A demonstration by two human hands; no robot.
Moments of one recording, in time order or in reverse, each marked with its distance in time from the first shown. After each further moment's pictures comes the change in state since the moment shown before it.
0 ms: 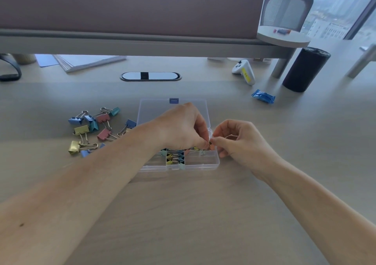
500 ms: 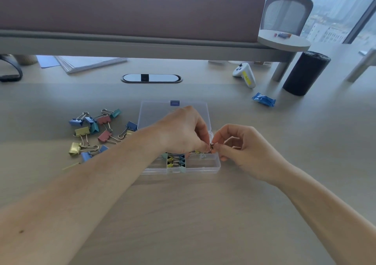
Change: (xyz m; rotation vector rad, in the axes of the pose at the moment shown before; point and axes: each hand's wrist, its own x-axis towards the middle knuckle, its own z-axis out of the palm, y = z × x) left_hand -0.002 0.000 0.001 -0.002 0.024 -0.021; right_hand -0.009 0.002 -0.015 -0.139 -0.129 -0.169
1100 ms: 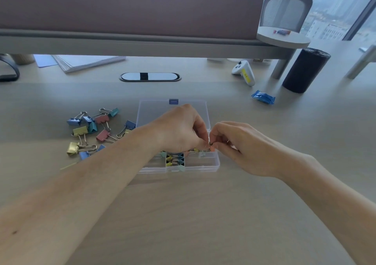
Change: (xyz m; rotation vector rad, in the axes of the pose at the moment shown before) left_hand -0.003 0.001 -0.002 -0.024 -0.018 0.008; right_hand 0.013 0.000 -0.014 -0.552 -0.182 -0.370
